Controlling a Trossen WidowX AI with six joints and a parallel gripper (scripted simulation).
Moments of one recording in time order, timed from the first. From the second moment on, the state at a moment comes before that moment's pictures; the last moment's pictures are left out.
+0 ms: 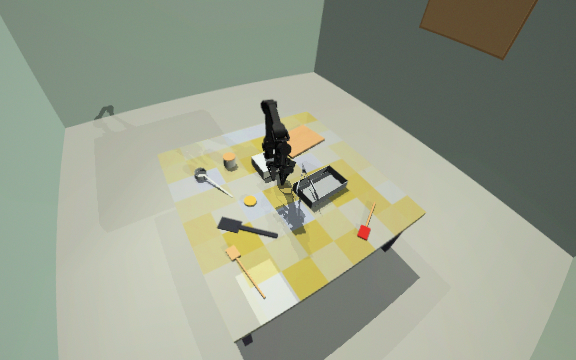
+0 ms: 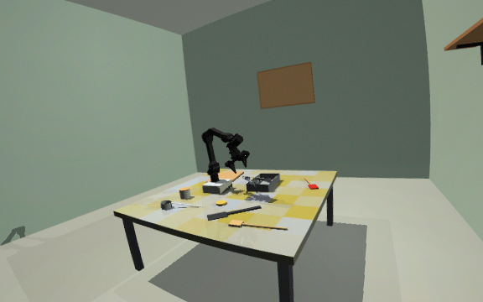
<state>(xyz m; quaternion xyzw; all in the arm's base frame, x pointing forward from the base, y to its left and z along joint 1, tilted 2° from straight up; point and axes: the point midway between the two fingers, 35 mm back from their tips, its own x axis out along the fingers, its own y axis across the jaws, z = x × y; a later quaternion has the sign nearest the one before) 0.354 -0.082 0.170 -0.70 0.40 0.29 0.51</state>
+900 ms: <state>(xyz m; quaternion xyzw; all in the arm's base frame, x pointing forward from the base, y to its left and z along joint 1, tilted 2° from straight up) 0.273 0.130 0.096 -0.70 0.14 0.69 0.13</state>
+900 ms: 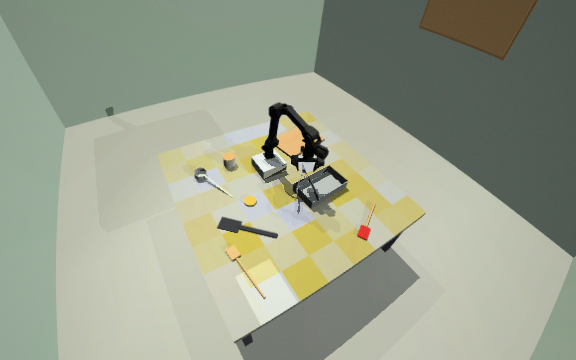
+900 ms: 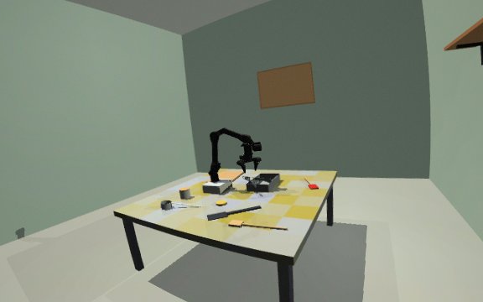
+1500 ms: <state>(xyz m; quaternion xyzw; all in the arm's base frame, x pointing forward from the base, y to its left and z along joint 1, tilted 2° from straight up) 0.274 0.134 0.086 -0.70 0.14 0.68 0.13</state>
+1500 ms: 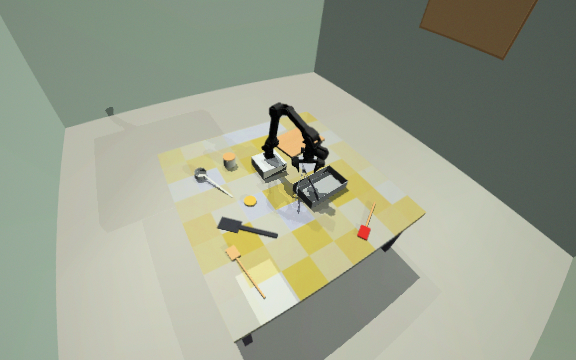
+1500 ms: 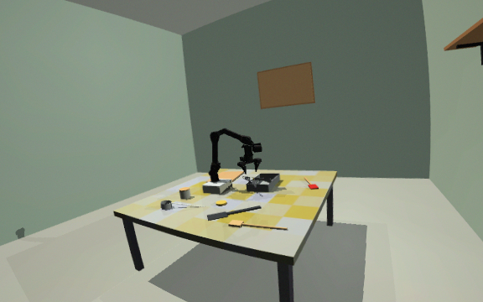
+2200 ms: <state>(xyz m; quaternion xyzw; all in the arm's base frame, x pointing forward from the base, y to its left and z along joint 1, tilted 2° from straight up) 0.277 0.135 0.051 -0.70 0.14 0.68 0.13</state>
